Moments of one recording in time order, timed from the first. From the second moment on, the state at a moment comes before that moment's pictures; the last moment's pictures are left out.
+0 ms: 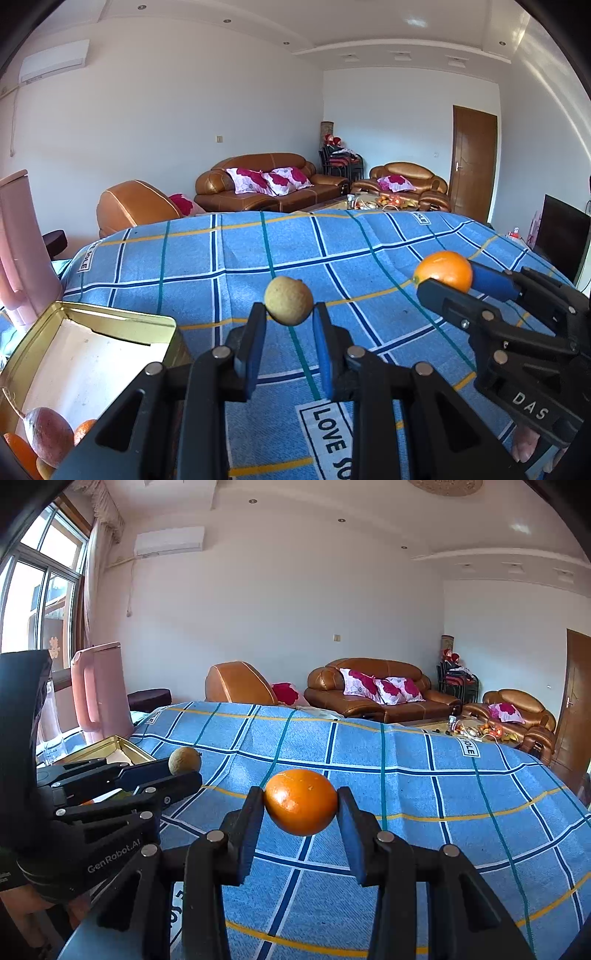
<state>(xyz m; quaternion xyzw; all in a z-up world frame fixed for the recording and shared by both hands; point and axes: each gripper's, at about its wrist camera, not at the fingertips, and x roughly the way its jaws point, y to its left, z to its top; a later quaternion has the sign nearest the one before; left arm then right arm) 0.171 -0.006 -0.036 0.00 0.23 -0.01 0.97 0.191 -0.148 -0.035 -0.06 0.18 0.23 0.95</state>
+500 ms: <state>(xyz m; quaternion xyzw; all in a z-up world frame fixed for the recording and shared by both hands) 0.124 0.013 -0.034 -0.01 0.21 -0.02 0.98 0.161 -0.135 -0.034 -0.07 0.17 0.24 0.95</state>
